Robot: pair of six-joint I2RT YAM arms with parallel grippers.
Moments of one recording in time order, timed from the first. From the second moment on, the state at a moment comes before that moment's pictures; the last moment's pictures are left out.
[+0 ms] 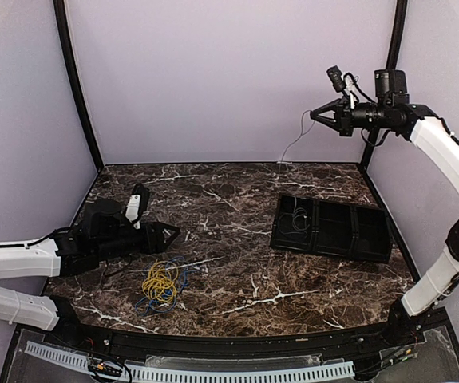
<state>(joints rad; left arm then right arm) -0.76 1.04 0.49 0.13 0.00 -0.55 0.21 1.54 1.68 -0.54 -0.86 -0.33</state>
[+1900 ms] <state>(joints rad) -0.76 1.01 0.49 0.08 -0.08 -0.52 0.26 1.62 1.37 -0.73 -0.45 -0.60</state>
